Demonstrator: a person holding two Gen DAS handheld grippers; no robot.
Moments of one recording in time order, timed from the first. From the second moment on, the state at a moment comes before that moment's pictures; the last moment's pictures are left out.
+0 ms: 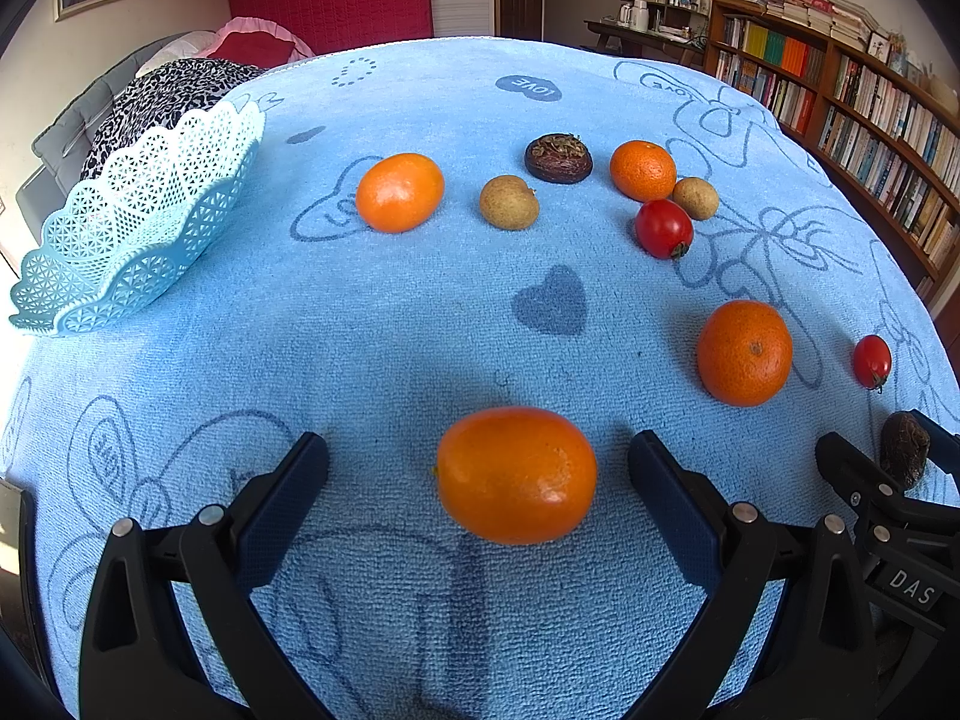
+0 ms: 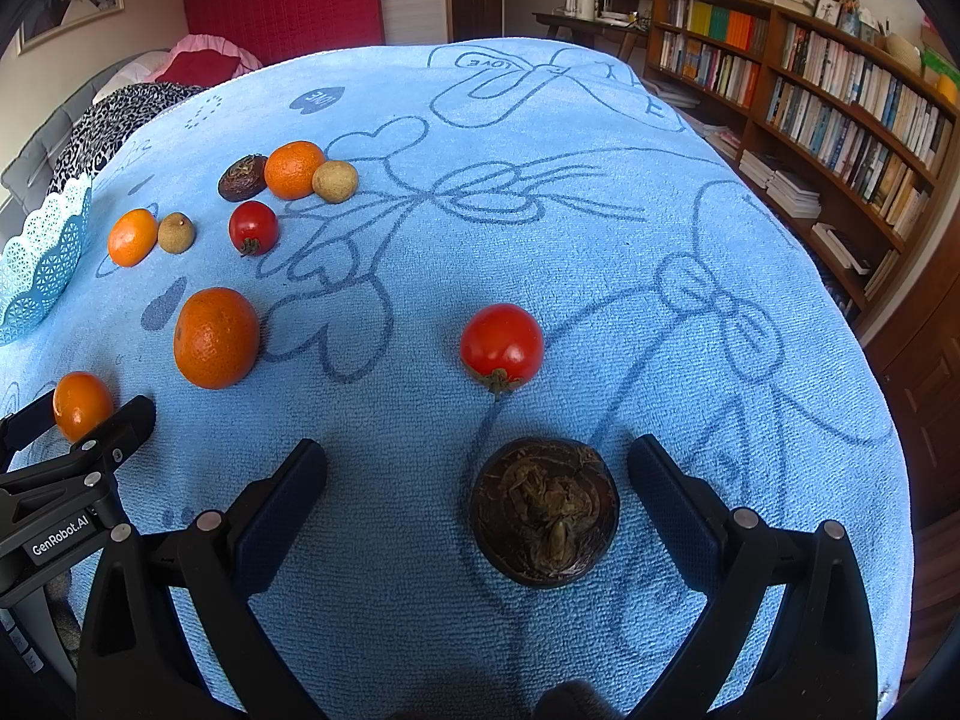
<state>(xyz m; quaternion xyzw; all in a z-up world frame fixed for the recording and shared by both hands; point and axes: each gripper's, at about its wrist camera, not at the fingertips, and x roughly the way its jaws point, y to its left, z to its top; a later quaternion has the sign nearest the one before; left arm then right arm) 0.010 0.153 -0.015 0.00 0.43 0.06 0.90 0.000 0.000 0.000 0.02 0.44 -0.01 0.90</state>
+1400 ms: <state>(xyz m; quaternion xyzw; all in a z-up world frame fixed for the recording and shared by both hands) -0.024 0.178 0.013 -0.02 0.40 0.00 0.92 -0.027 -0.021 0.011 0.03 0.42 0.07 0.90</state>
